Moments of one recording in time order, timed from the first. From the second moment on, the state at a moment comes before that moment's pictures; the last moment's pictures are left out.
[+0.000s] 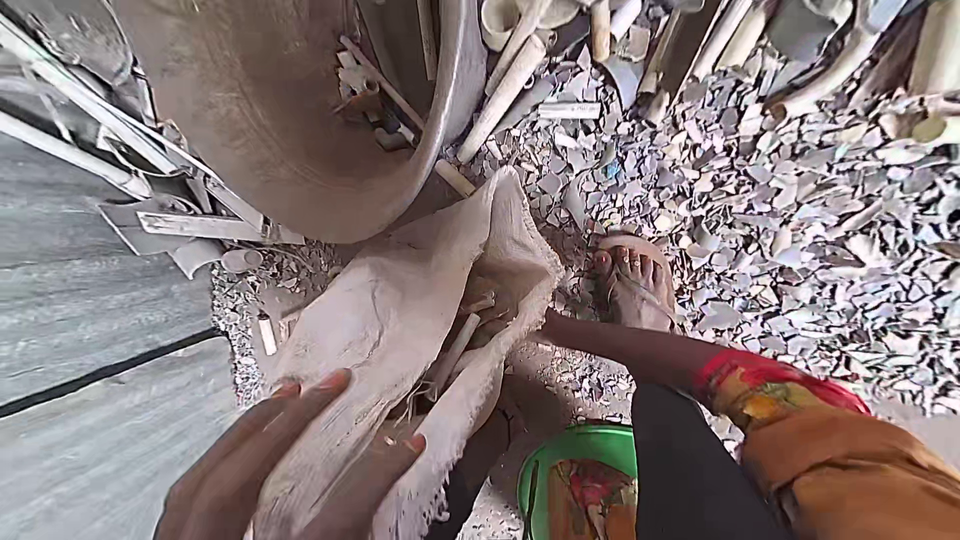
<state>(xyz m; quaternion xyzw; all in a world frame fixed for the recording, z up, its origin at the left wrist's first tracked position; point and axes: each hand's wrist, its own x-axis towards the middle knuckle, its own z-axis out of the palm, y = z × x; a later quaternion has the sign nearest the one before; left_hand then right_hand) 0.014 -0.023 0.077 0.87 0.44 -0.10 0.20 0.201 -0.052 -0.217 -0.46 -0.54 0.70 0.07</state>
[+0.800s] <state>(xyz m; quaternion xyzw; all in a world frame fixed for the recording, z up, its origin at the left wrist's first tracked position) 0.009 -0.003 0.072 0.78 0.59 -0.11 0.18 0.274 0.002 -0.121 -0.39 -0.58 0.58 0.40</state>
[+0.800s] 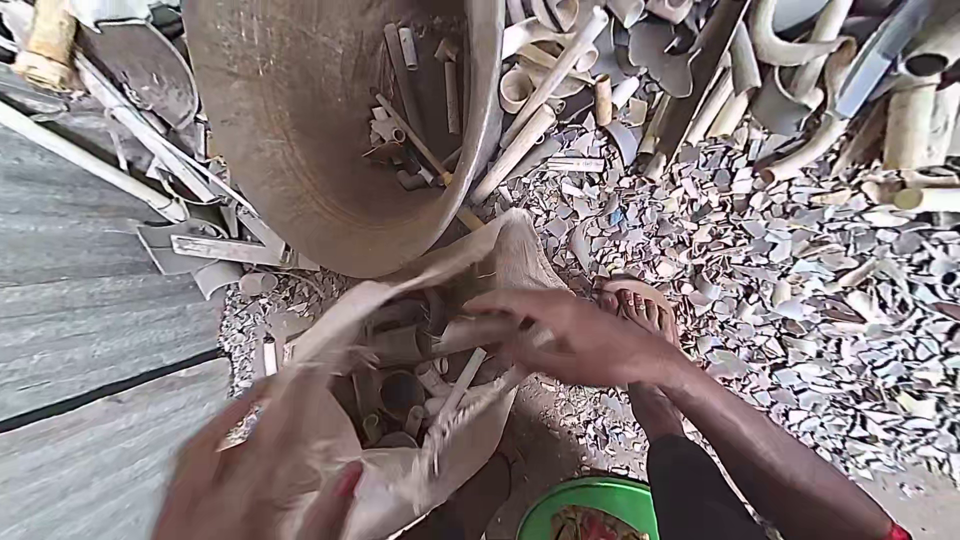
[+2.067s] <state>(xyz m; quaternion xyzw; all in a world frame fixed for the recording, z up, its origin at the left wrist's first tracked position) 0.013 0.000 0.069 0.82 0.54 -0.05 0.14 0.361 -0.100 -0.195 -0.83 -0.50 0.13 0.23</state>
